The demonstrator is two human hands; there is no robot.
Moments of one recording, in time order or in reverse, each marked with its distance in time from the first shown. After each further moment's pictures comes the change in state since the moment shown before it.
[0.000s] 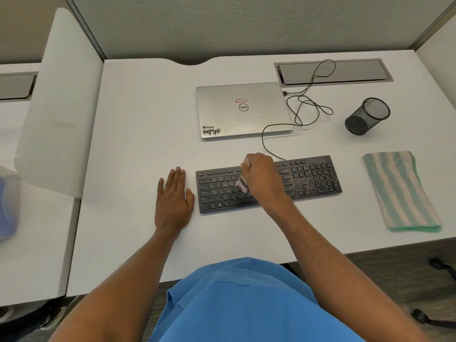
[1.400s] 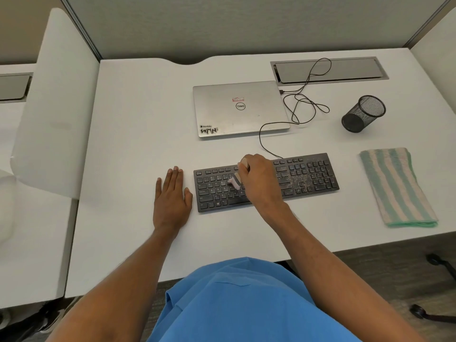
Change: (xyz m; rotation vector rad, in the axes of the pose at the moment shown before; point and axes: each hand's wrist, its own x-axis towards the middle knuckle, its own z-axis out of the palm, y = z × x) left_hand 0.000 0.000 0.000 0.000 -0.004 0.002; right_hand -0.020 -0.003 0.006 0.130 0.077 -0.007
